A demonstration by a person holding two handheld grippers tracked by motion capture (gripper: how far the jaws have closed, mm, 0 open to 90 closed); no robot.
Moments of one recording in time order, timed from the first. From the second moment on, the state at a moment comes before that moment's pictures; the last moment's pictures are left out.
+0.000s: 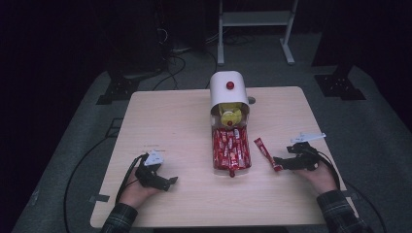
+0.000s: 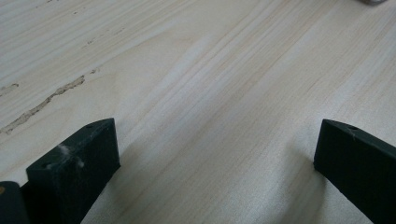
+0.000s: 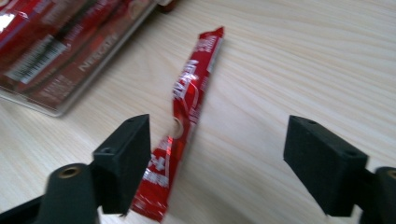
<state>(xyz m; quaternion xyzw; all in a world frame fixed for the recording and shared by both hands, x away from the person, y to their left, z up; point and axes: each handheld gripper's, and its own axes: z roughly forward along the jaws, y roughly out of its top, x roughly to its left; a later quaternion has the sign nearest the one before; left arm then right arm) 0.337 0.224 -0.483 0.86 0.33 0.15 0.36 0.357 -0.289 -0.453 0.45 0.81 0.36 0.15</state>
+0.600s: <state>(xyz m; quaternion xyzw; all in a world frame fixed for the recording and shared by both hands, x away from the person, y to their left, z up) 0.337 0.224 -0.484 0.86 0.33 0.15 0.36 0.349 -0.328 -0.467 0.48 0.79 0.34 0.17</state>
